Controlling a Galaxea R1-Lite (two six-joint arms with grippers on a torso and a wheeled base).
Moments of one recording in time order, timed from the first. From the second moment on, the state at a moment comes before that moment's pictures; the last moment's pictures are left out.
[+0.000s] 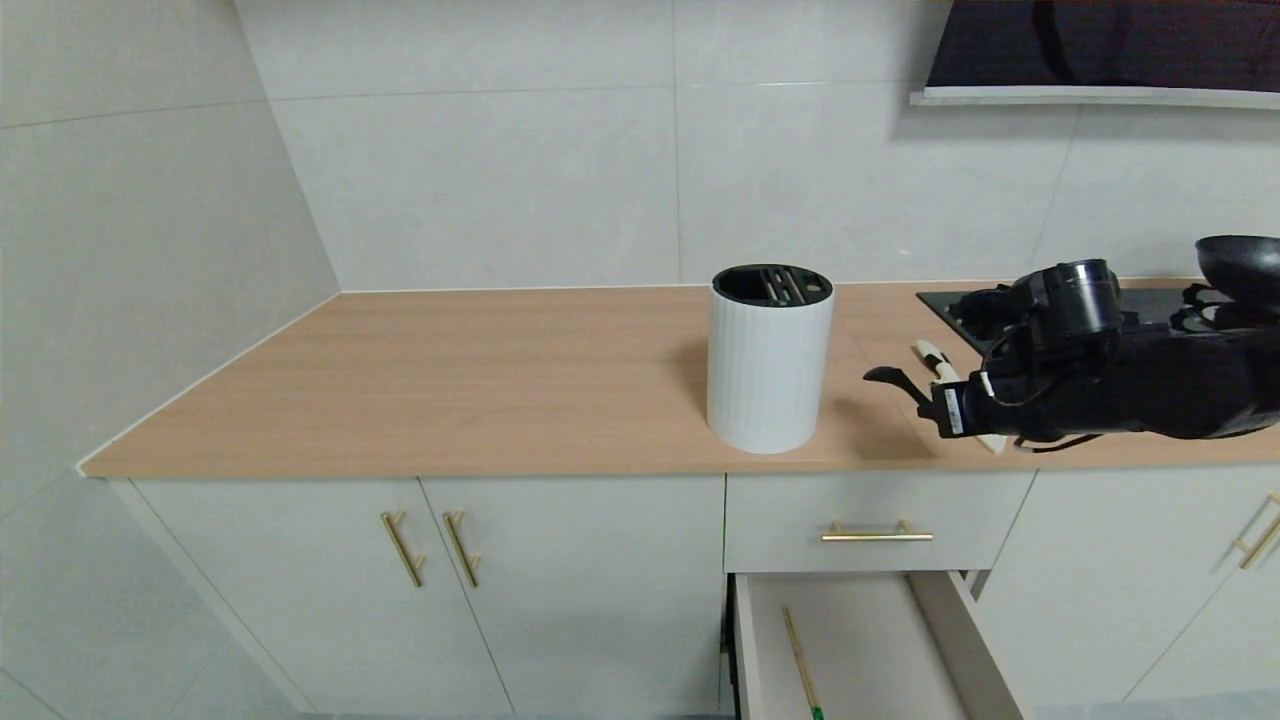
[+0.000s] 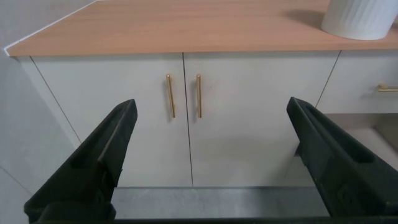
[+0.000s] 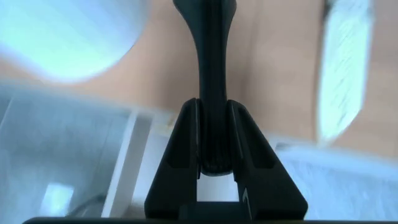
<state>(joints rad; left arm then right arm) 0.00 0.00 0.00 0.00 0.00 0.00 0.19 1.91 -1.20 -0.10 0.03 0.00</state>
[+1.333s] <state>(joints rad) 0.00 0.00 0.00 0.00 0.00 0.00 0.22 1.64 -0.67 -0.33 0.02 0.03</state>
